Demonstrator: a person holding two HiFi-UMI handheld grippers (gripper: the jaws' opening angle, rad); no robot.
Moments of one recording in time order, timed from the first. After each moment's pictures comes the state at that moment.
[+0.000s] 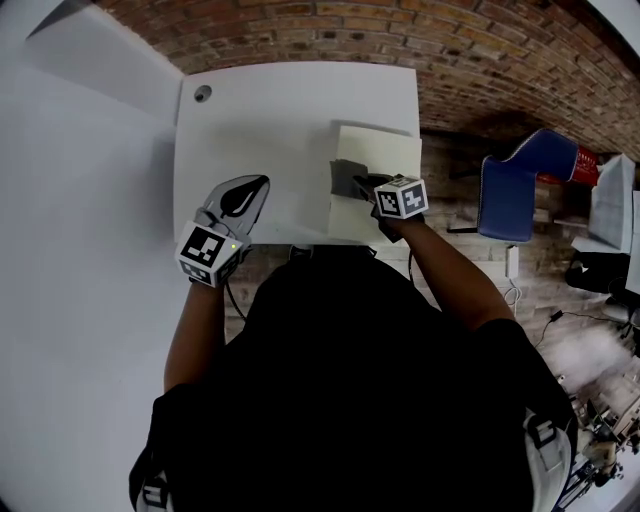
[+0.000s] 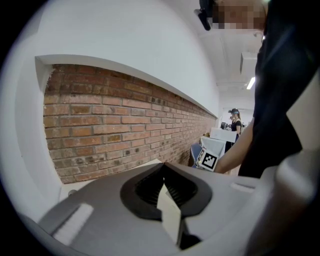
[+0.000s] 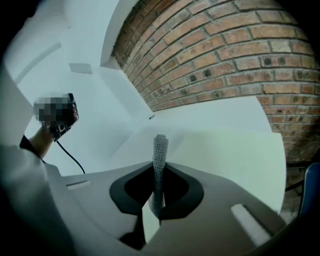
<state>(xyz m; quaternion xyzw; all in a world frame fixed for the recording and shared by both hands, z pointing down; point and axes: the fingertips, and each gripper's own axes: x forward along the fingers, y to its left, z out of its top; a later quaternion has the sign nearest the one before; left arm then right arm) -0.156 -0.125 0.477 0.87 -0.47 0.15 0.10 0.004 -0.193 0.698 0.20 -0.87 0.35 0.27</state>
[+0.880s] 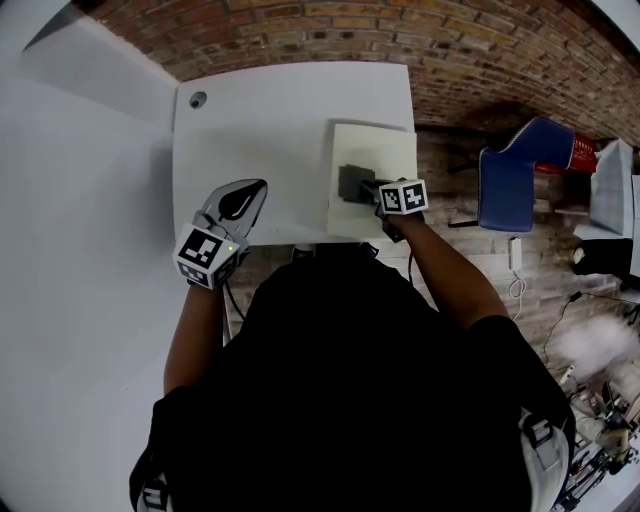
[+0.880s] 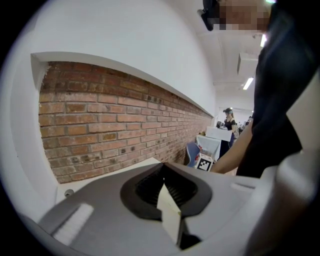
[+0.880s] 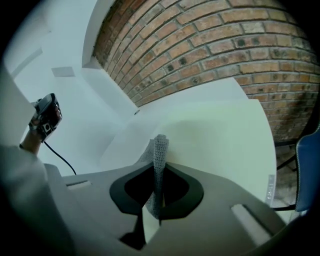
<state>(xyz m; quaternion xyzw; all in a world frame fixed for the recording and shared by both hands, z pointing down) -0.153 -0.117 0.481 0.88 -0.45 0.15 0.11 0.043 -0.185 0.756 0.25 -0.82 0.41 0.29</state>
